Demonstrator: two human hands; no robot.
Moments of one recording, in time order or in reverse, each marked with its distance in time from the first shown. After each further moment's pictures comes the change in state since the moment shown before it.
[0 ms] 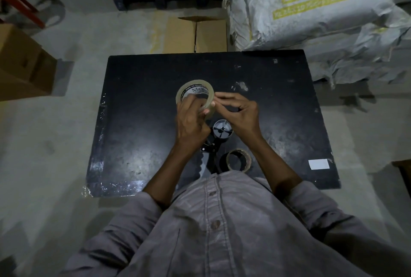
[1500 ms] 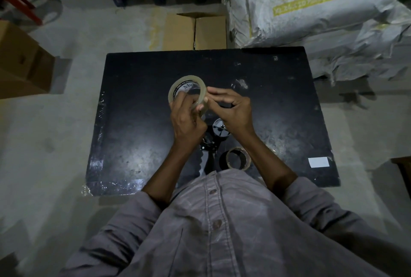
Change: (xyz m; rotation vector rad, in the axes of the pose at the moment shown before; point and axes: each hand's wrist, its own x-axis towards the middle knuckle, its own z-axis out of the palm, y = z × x) left_hand 0.002 -0.002 0.000 -0.060 0.170 -0.070; right_hand 0.003 -0.013 0.018 0.113 -0.003 0.013
